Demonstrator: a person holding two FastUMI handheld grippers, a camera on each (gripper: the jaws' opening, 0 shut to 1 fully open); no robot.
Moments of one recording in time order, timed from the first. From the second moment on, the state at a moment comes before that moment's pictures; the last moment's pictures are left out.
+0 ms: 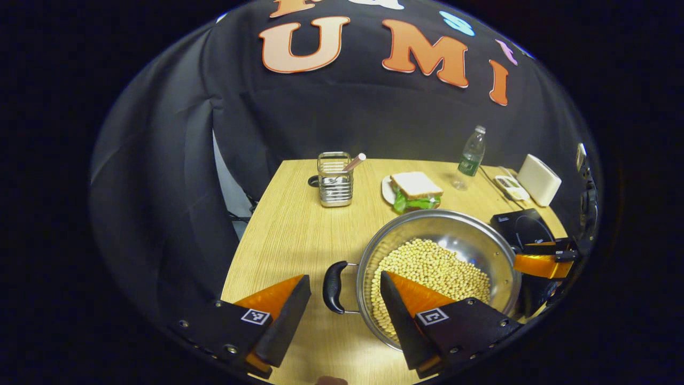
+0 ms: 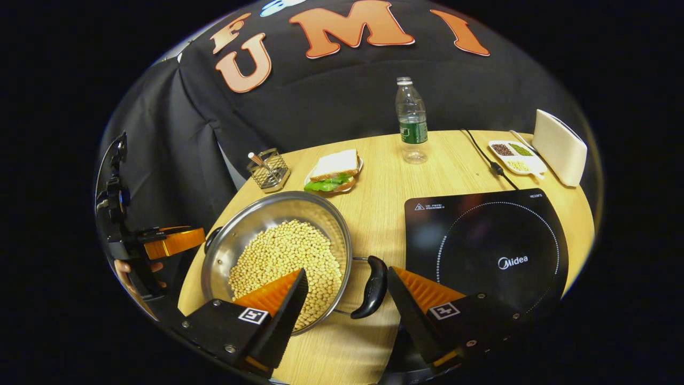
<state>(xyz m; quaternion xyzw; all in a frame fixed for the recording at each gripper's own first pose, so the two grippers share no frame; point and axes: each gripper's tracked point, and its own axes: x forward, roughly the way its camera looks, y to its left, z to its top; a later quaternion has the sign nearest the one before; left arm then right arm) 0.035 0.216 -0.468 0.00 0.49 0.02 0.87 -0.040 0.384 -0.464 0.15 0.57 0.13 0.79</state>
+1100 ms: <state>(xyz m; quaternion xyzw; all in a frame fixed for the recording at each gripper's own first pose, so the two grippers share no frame) 0.035 0.207 -0.541 0.05 0.50 0.06 0.86 -0.035 0.399 -0.516 0.11 0.59 0.10 0.79</state>
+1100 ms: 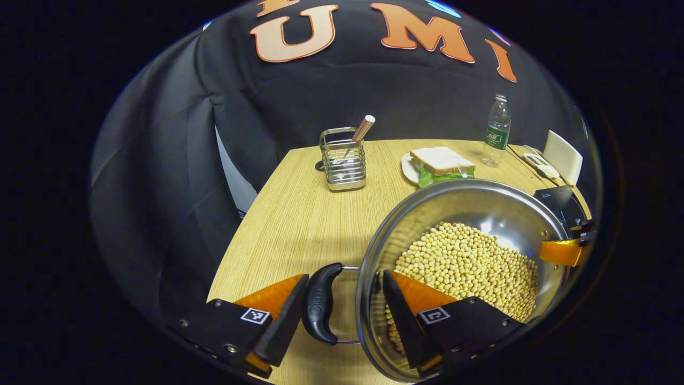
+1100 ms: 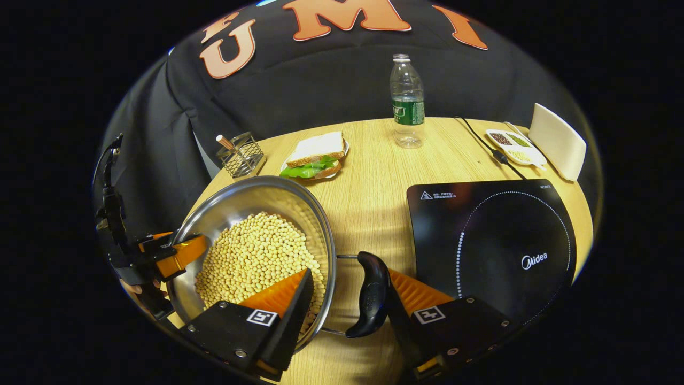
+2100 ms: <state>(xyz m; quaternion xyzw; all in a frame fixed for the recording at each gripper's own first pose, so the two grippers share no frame) 0.030 0.209 -0.512 0.04 0.44 0.09 0.89 -0.033 0.391 -0.508 0.11 0.58 0.12 0.80</state>
